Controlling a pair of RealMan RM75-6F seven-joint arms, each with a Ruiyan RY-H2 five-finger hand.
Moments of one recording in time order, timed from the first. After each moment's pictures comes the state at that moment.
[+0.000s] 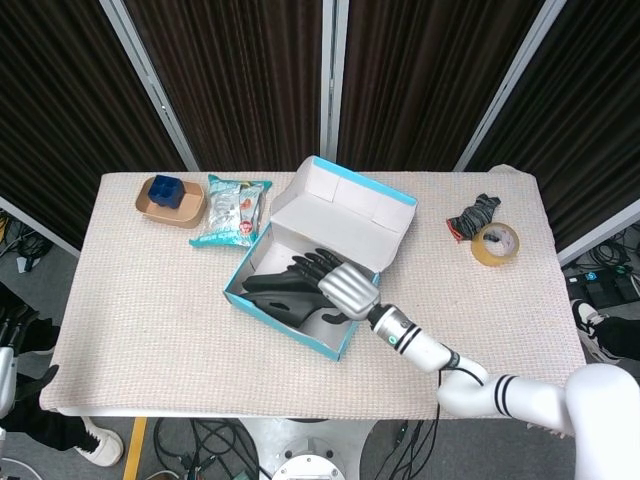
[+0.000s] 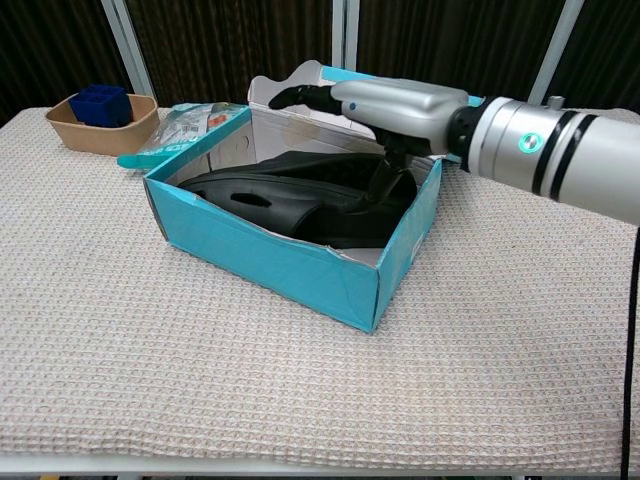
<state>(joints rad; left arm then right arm) 0.04 -1.20 -0.05 -1.50 1.43 1.56 0.00 0.93 -1.63 0.15 -1.32 -1.46 0.87 0.04</state>
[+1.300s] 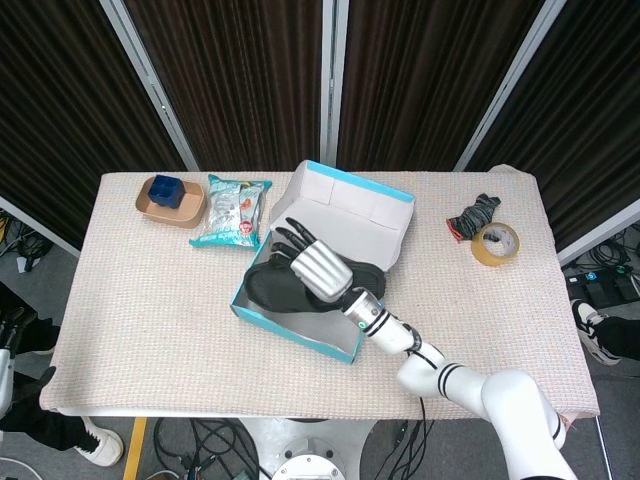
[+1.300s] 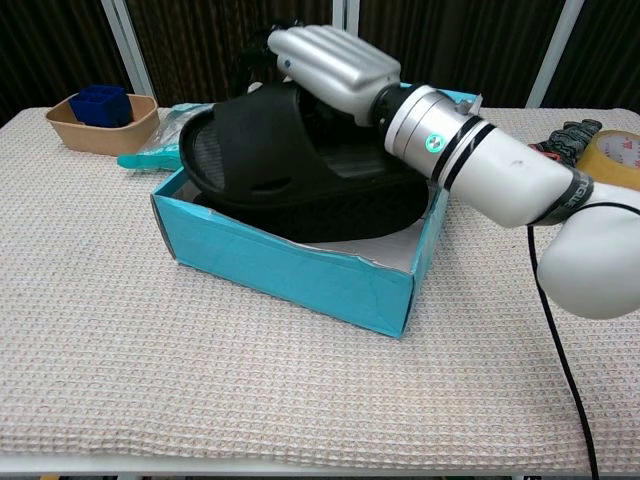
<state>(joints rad) 0.04 -1.22 -0.05 -1.46 1.43 1.55 -0.02 1.03 -1.94 0.18 -0.79 -1.60 1.18 0.20</state>
